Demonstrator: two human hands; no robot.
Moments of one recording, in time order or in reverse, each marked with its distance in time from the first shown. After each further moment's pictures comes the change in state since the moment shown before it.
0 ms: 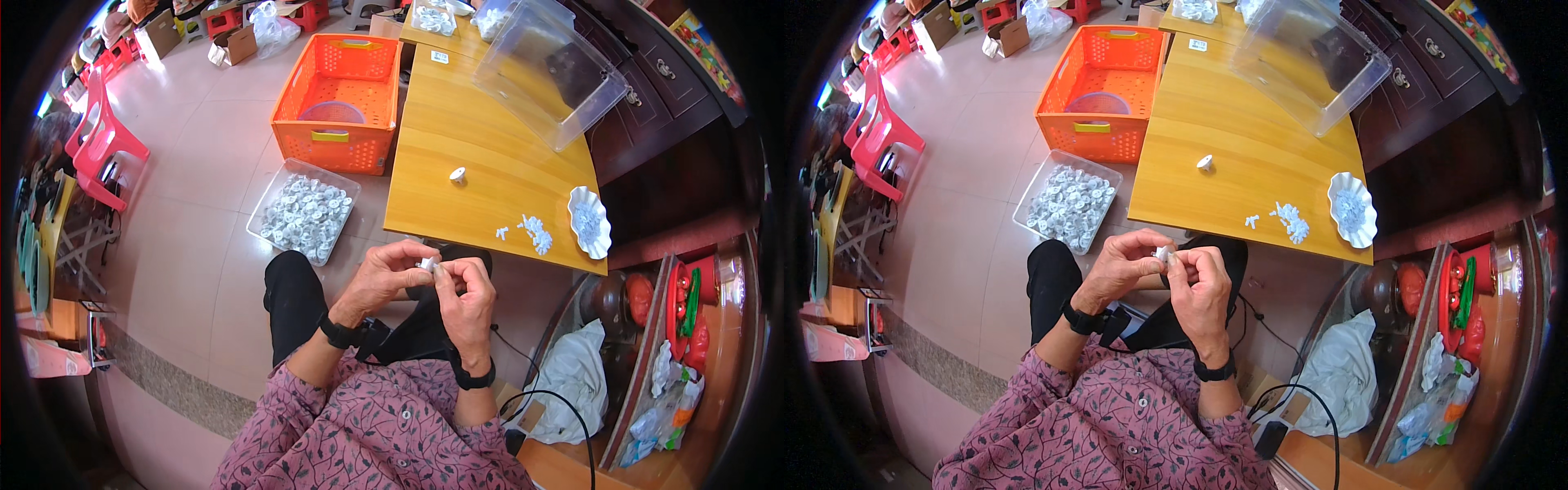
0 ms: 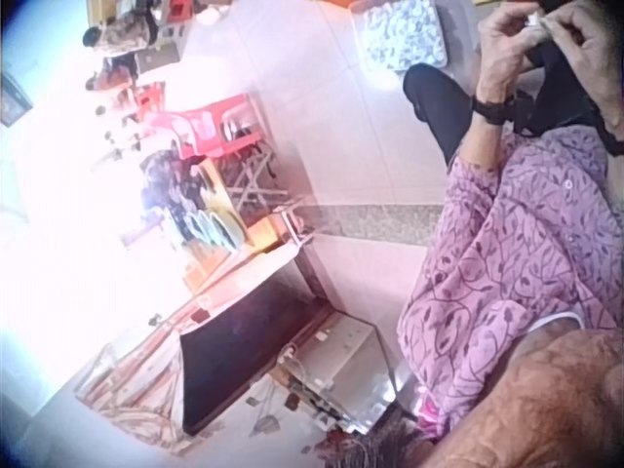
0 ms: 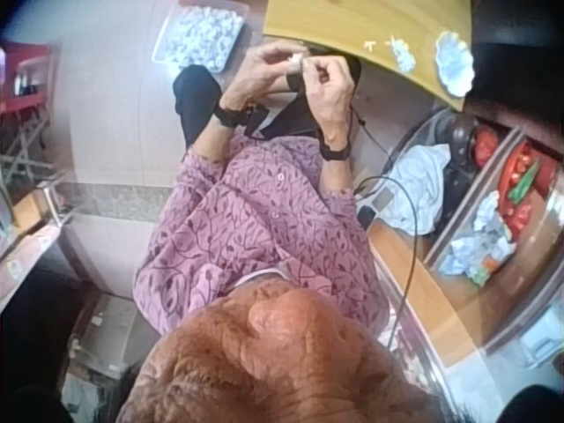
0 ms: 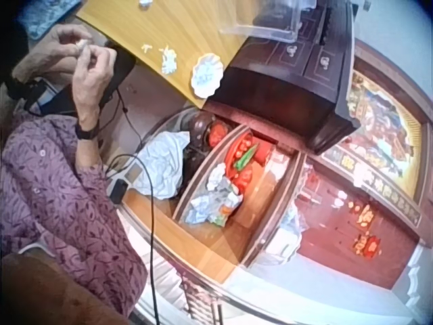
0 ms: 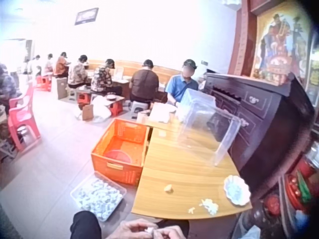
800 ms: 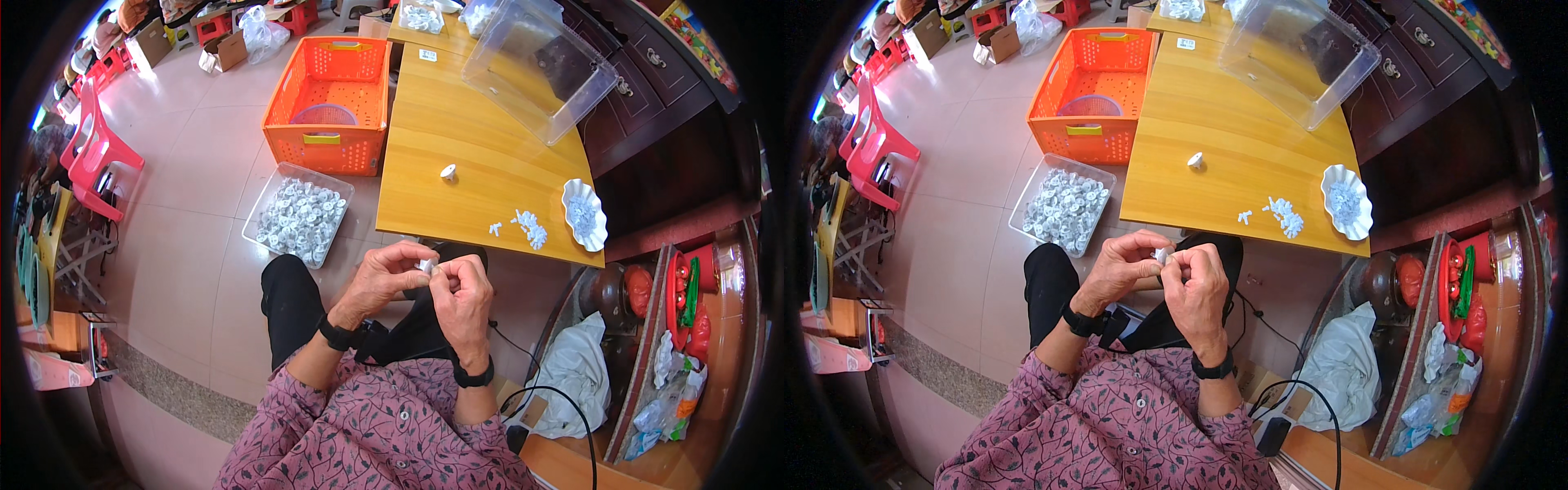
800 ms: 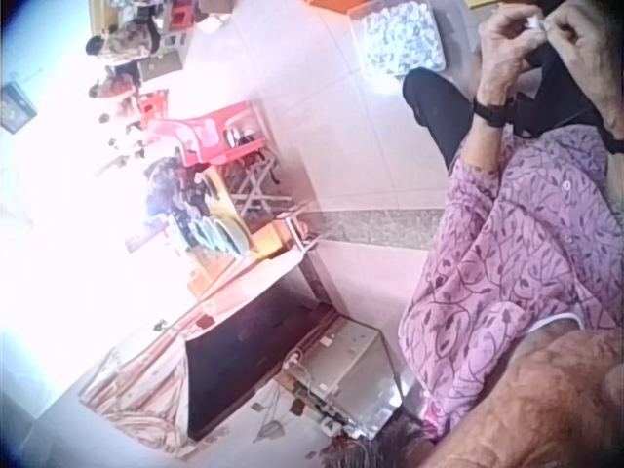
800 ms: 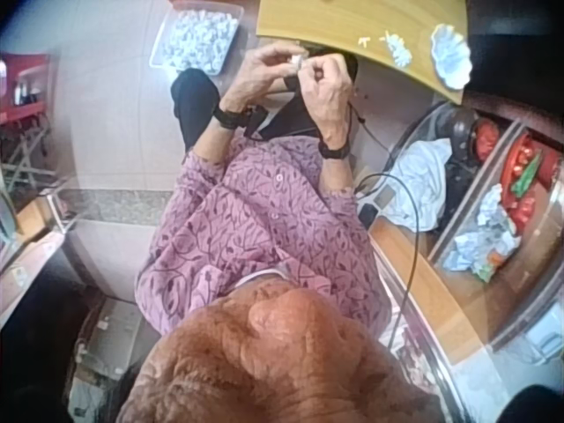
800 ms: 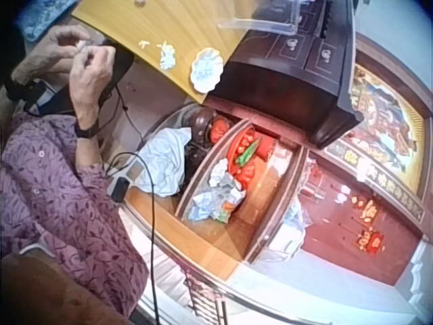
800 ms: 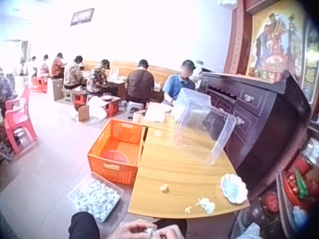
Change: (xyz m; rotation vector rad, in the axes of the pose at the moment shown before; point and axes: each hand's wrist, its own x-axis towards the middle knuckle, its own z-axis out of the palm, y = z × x) left_hand 0.003 -0.007 0.005 0.028 -0.033 0.030; right_hand 0.000 0.001 -0.003 -0.094 0.043 -0.037
